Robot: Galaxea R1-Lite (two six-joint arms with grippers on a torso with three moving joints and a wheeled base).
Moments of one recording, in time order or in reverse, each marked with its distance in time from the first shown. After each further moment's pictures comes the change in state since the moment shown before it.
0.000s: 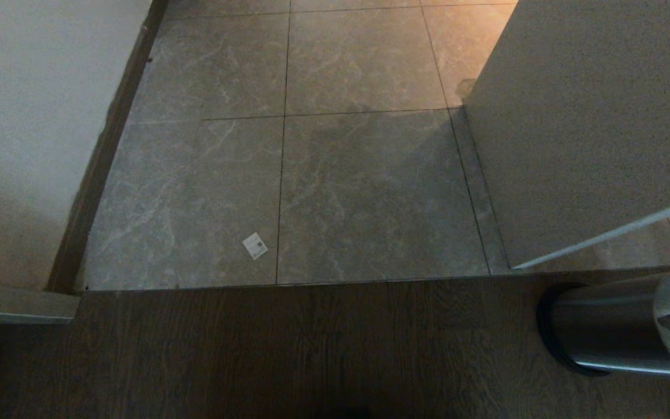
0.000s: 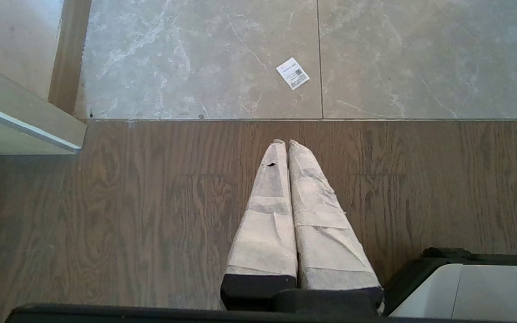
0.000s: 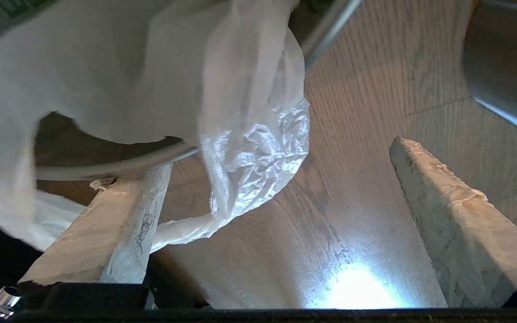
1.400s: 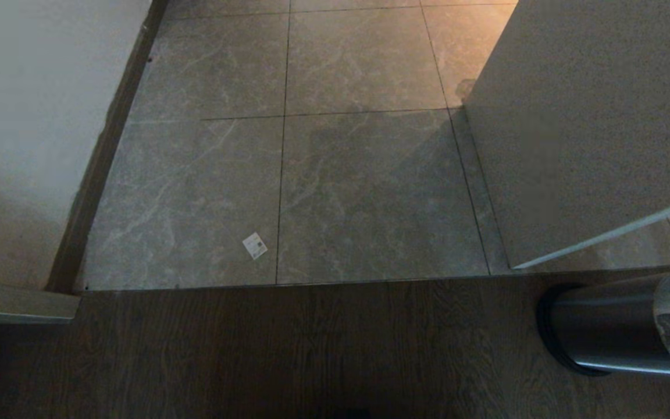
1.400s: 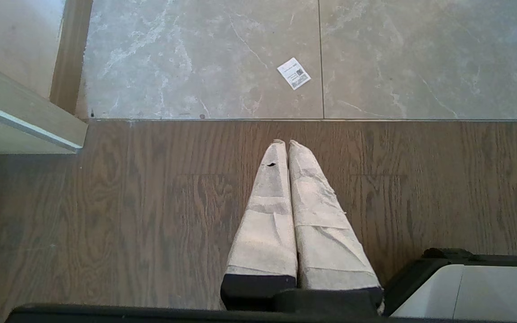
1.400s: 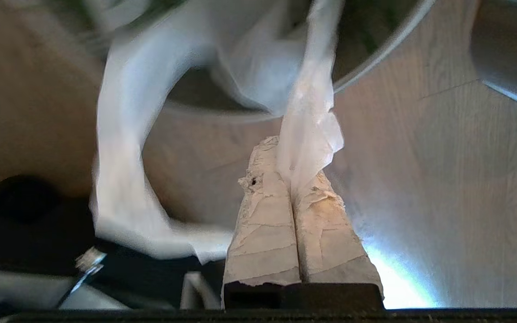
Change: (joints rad) left arm 0.000 0.000 0.000 0.000 0.000 0.000; right arm -0.001 -0.315 0.076 0.250 0.000 0.024
